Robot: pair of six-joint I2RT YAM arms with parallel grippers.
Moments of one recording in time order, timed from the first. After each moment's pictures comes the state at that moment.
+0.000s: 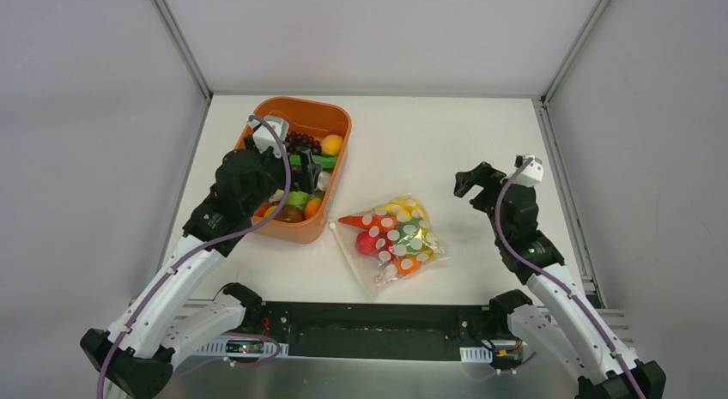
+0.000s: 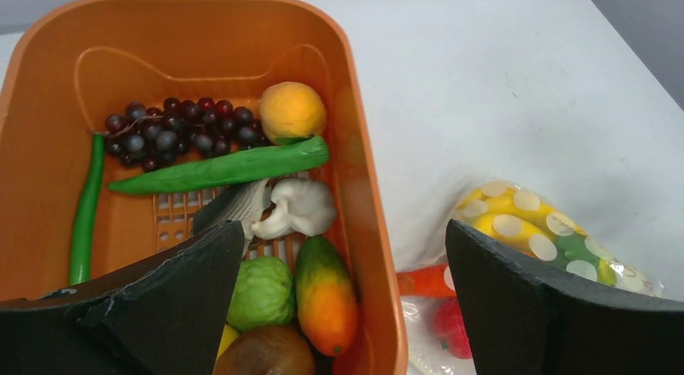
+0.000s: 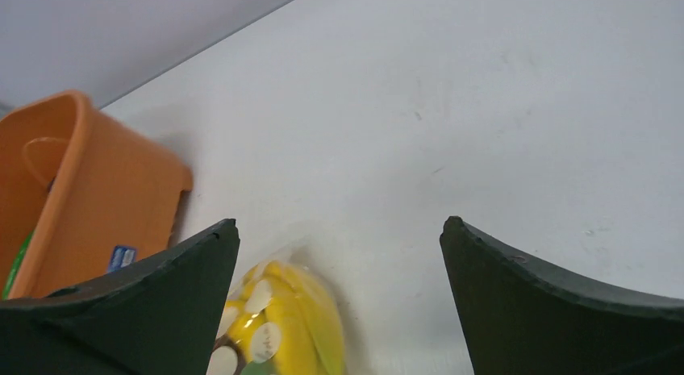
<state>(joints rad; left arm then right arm) -0.51 0.85 0.93 -0.31 -0.10 -0.15 0.39 0.70 0.57 -0.14 0.26 0.56</state>
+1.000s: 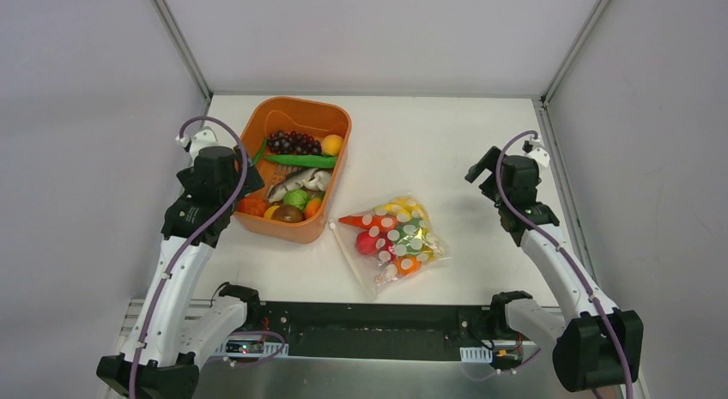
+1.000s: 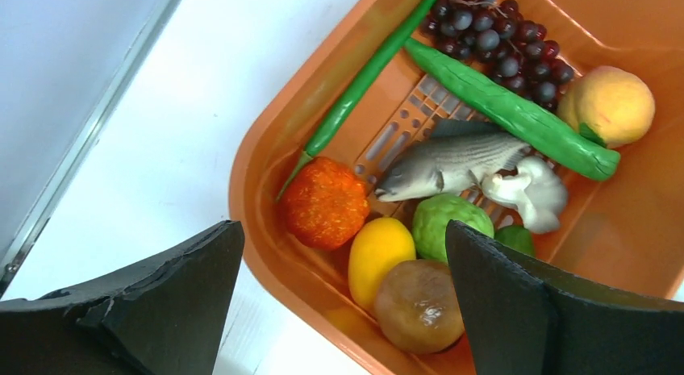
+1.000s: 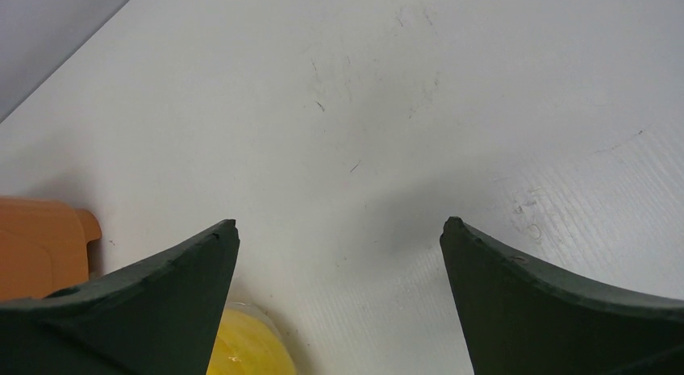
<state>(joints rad) -0.18 0.85 1.03 -0.79 -0.46 -0.44 0.17 1.01 0.70 -0.24 0.26 0.64</state>
